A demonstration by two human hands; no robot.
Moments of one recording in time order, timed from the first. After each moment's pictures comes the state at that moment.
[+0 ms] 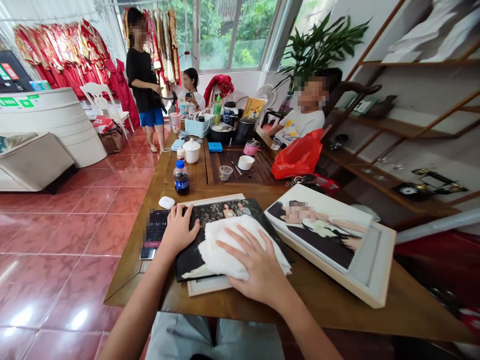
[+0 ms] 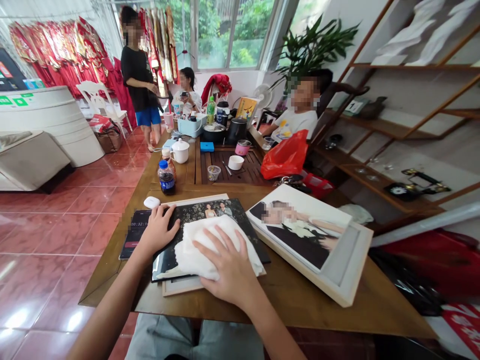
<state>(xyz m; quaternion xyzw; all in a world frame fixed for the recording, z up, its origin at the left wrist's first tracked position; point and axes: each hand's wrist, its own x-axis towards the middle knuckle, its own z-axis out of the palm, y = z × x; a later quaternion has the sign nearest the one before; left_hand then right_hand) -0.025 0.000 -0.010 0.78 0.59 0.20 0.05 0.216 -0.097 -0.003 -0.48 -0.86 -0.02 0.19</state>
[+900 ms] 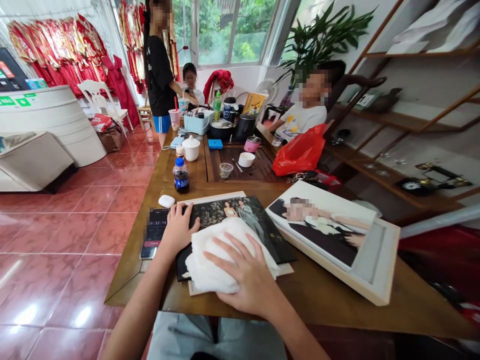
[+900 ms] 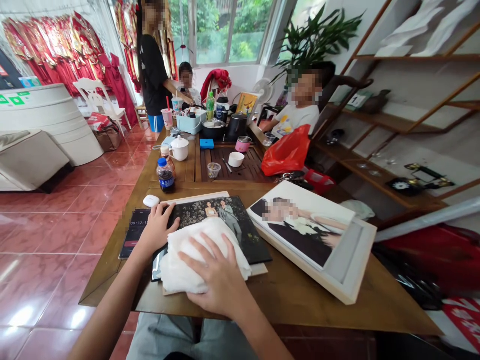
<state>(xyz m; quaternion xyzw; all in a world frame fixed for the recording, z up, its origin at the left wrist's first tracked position) -0.027 0.001 -0.012 0.78 0.58 0.21 0.06 0.193 -0.110 -0.002 -0.42 -0.89 0.00 0.19</state>
